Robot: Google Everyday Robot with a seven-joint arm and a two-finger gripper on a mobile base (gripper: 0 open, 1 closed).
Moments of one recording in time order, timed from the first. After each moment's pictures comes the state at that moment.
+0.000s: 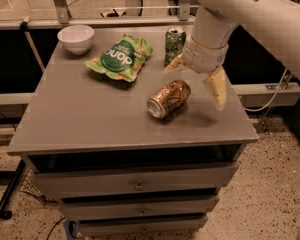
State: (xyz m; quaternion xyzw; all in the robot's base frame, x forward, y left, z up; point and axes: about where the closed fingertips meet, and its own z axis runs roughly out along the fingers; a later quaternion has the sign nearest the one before) arm 0.581 -0.119 0.856 -0.92 0.39 0.00 0.07
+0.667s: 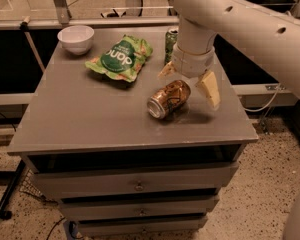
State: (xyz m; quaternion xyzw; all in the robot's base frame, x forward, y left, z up) arm 0.588 -0.106 0.839 -0.93 0.36 -0.03 0.02
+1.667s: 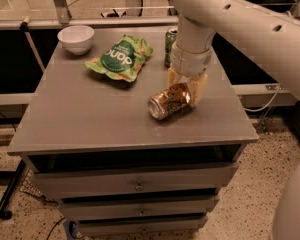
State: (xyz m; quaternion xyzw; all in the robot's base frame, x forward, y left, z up) arm 0.591 -0.102 0.836 -0.93 0.36 -0.01 0.02
